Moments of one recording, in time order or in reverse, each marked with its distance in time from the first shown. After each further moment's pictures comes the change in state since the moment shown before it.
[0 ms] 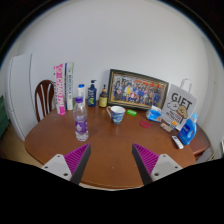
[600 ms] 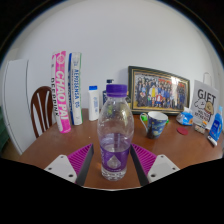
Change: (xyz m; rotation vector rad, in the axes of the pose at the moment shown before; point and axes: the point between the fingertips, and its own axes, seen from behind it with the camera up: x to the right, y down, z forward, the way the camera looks) arm -0.160 -0.033 0.234 0.151 -0.039 0.099
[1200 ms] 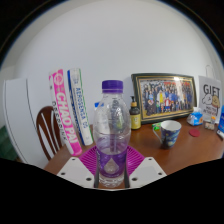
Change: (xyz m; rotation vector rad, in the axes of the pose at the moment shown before) arm -0.038 -0.064 0.029 0.088 -0.084 0.143
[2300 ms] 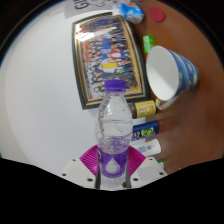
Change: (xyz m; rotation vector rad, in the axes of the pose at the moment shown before) arm 0.072 -0.136 0.117 0.026 -0.346 1.574
